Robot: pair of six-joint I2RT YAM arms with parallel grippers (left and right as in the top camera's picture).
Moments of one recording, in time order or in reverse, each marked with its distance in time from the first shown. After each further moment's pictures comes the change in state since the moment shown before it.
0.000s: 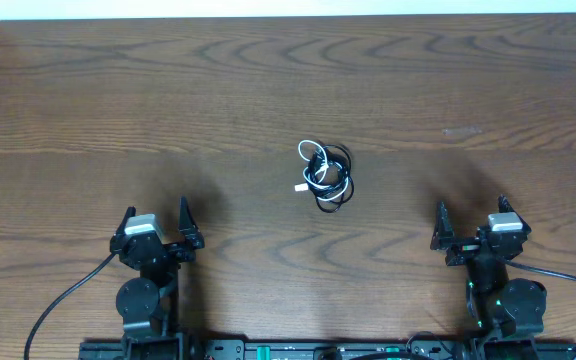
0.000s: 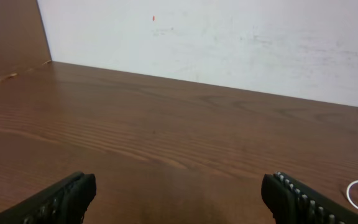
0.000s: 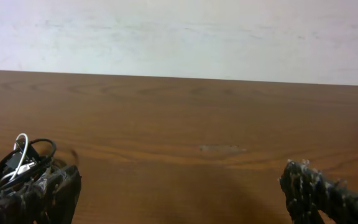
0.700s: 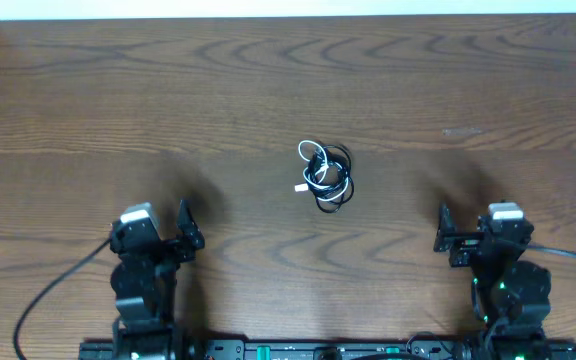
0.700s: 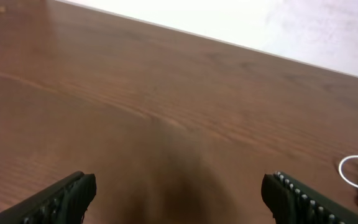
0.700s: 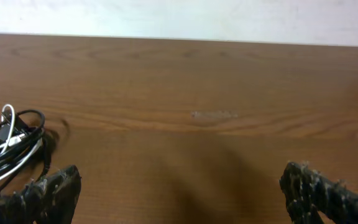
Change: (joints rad) left arm 0.000 0.267 0.184 -0.150 0.000 -0.099; right arm 0.000 0.219 0.174 -0.162 0.037 0.003
